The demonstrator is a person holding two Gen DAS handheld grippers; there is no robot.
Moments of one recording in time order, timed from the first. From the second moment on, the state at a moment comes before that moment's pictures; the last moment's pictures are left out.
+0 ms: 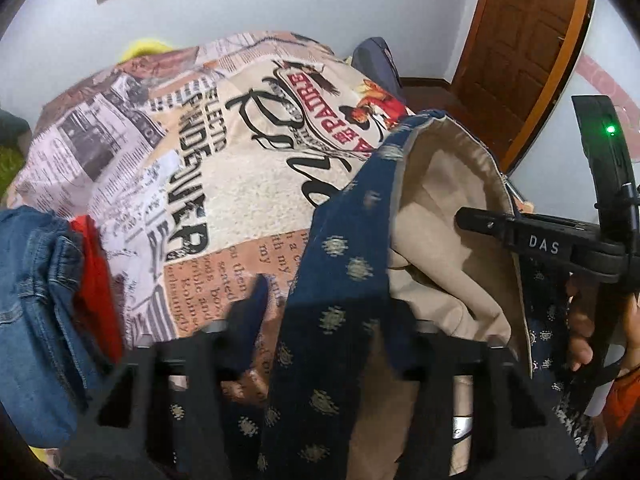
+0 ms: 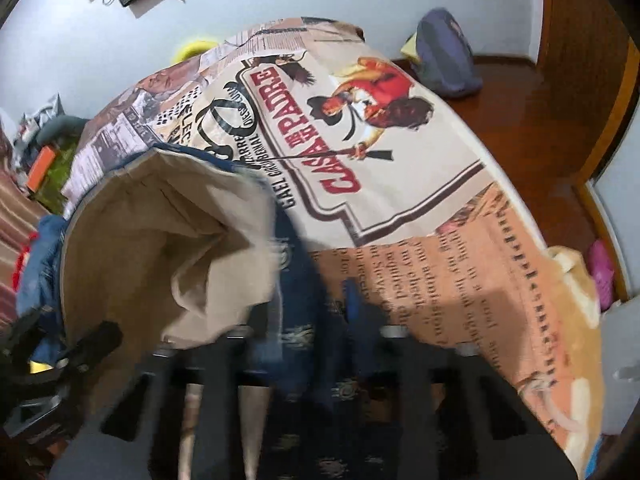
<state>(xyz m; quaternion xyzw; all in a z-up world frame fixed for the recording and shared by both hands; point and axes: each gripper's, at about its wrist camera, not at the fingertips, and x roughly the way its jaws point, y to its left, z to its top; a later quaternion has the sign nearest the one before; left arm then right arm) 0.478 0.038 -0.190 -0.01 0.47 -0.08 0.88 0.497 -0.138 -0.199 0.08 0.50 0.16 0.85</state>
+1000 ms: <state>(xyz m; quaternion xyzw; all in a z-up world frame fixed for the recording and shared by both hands) 0.243 0.054 -0.141 -0.02 0.47 -0.13 0.88 0.271 -0.160 -0.127 0.02 0.45 0.27 0.85</state>
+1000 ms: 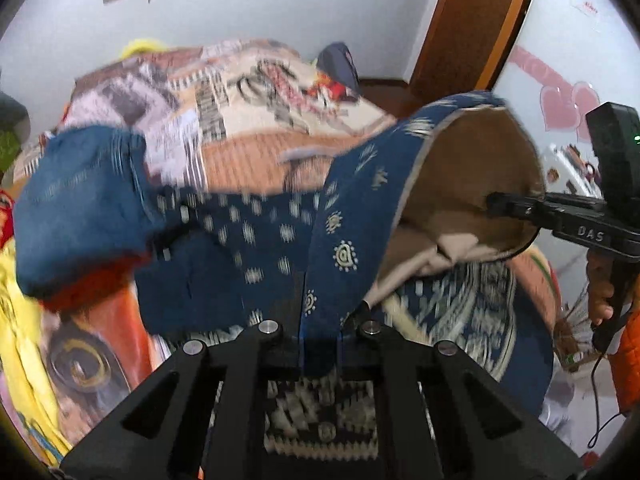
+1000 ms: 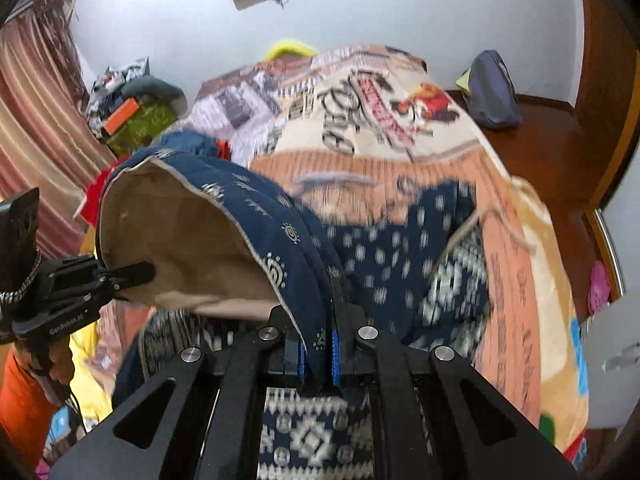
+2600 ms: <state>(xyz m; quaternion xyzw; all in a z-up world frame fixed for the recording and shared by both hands) 0.323 0.201 -0.245 -0.23 0.52 0.01 0.82 0.355 -0.239 -0.207 0.07 0.53 0.12 0.84</state>
